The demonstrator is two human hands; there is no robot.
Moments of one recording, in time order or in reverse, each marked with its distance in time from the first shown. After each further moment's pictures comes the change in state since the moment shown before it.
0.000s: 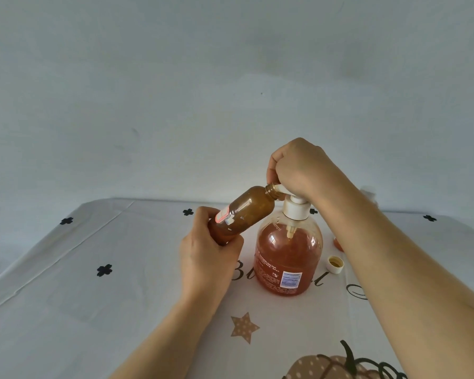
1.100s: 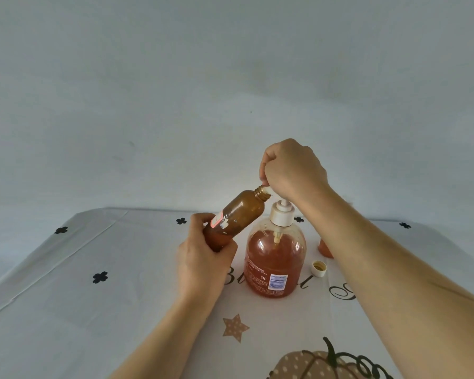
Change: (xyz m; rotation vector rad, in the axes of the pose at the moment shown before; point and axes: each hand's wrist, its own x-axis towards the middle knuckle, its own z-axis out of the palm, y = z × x) left_hand -0.005 0.010 -0.004 -0.029 -0.037 0.034; right_hand -0.006 -0.001 -0.008 0.015 0.222 -0.072
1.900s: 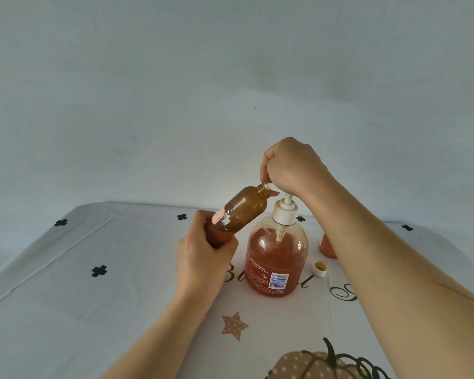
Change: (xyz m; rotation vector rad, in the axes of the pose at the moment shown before) left_hand 0.001 -0.003 0.000 -0.035 0.008 -0.007; right_hand 0.007 -0.006 -0.002 -0.064 -0.146 0.009
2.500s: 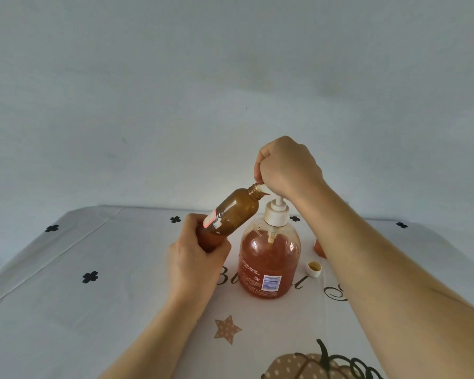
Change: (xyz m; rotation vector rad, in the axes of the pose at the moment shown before) left_hand -0.001 0.001 0.001 0.046 0.022 0.008; right_hand -0.004 0.005 0.001 0.063 0.084 0.008
